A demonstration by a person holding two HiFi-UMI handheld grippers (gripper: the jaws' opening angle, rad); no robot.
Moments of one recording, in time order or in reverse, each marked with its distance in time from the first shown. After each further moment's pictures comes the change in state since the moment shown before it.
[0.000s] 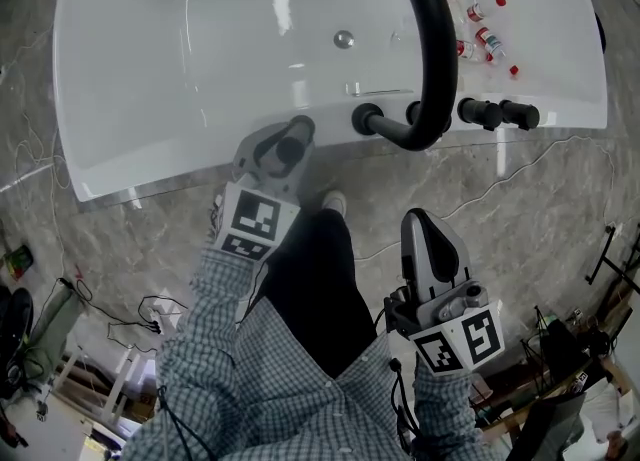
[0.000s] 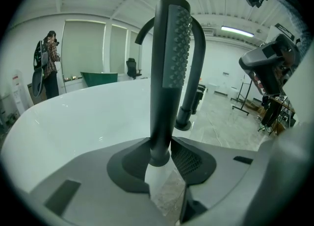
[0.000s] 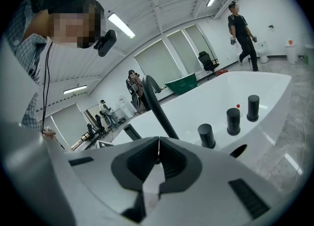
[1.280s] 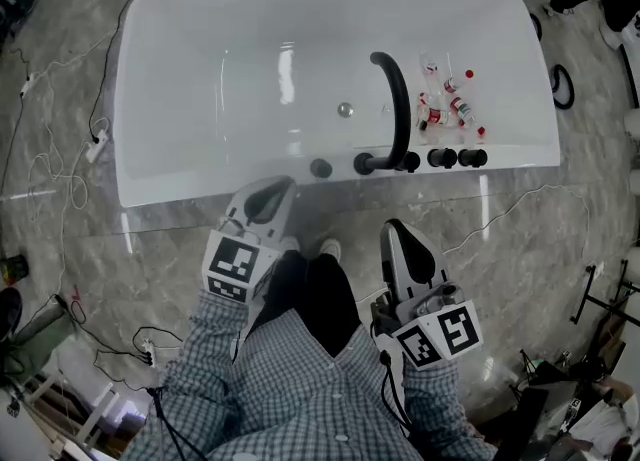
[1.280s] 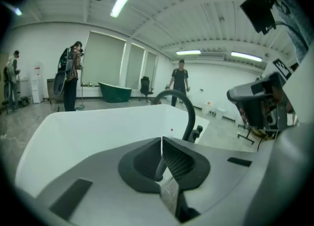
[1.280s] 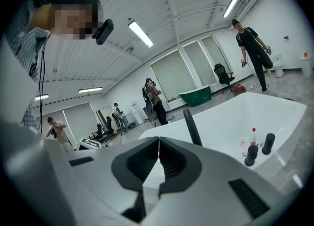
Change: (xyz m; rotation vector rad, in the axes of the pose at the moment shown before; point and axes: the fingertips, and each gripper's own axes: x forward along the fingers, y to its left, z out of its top) left arm -0.187 0.007 0.109 -0.165 -0.220 0.076; right arm -0.049 0.131 0.090 -0.132 -0.105 0.115
